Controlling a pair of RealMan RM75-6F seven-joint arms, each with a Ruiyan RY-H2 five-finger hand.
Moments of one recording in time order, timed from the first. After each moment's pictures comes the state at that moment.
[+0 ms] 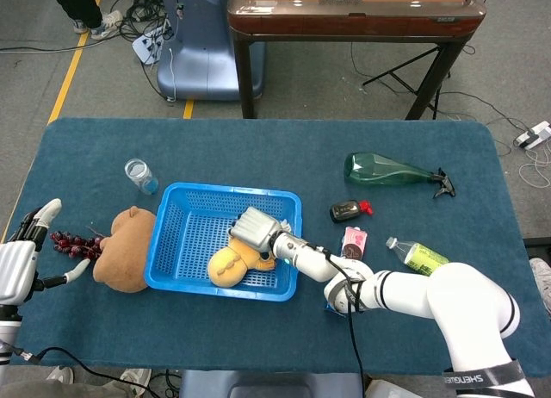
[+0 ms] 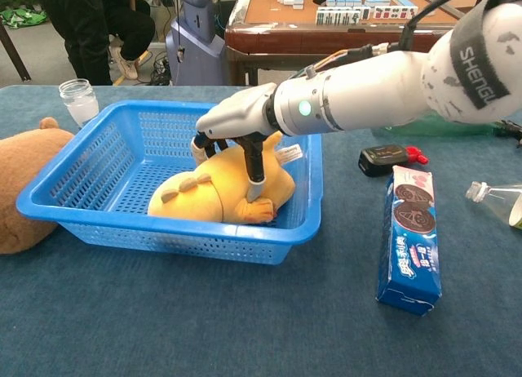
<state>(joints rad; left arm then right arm) -0.22 -0.99 -0.13 -1.80 1.39 1.40 -0.04 1.32 -1.62 0.12 -1.27 -1.02 0.47 -0.40</state>
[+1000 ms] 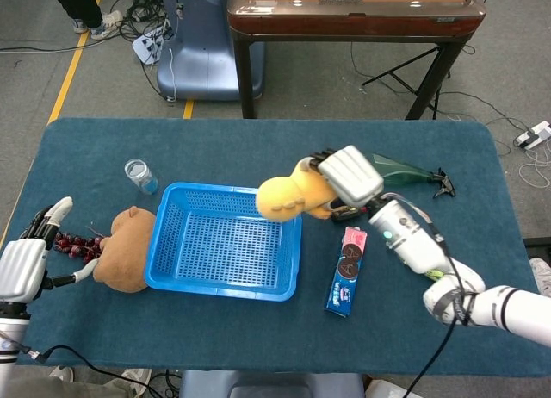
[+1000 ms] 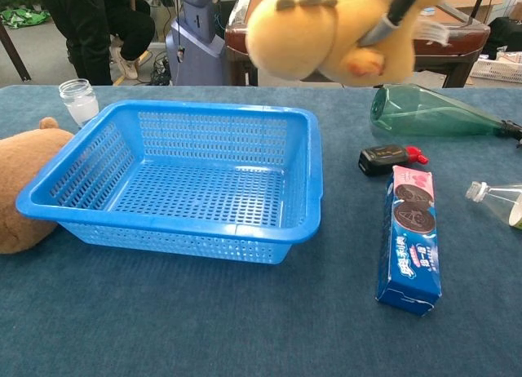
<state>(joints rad) -0.24 -1.00 -0.13 -1.82 1.41 1.39 -0.02 0.93 -1.15 0.18 -1.58 -1.28 0.98 -0.09</state>
